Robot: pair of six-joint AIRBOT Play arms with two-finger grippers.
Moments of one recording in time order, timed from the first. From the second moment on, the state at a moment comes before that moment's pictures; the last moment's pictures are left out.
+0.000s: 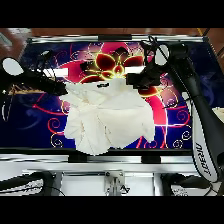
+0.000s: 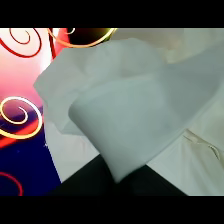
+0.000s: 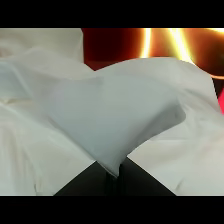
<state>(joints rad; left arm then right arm) -0.09 -1.37 1.45 1.17 -1.29 -1.32 0.40 -1.53 1.78 -1.45 1.45 1.83</state>
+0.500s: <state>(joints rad) 0.09 -1.37 1.71 1.12 -1.39 -1.32 0.49 -1.51 1.78 -1.50 1.48 1.87</state>
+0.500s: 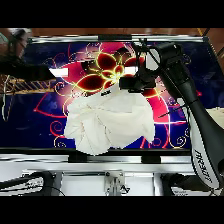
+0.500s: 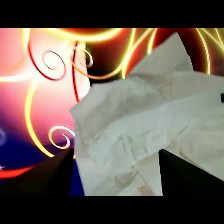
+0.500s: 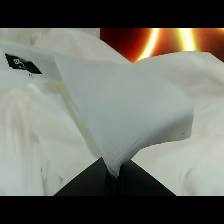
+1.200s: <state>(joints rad) 0.47 -1.32 1.62 1.54 -1.48 -1.17 0.49 -1.51 1.78 -1.55 1.43 1.79</state>
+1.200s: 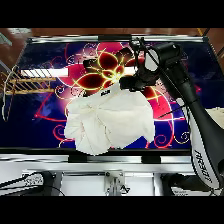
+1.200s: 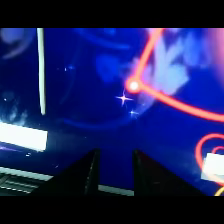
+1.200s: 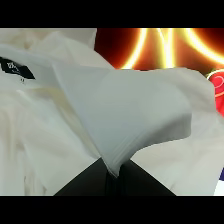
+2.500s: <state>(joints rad) 0.69 -1.50 1.11 1.70 -0.78 -1.04 0.49 -1.61 1.78 -1.53 1.49 1.82</state>
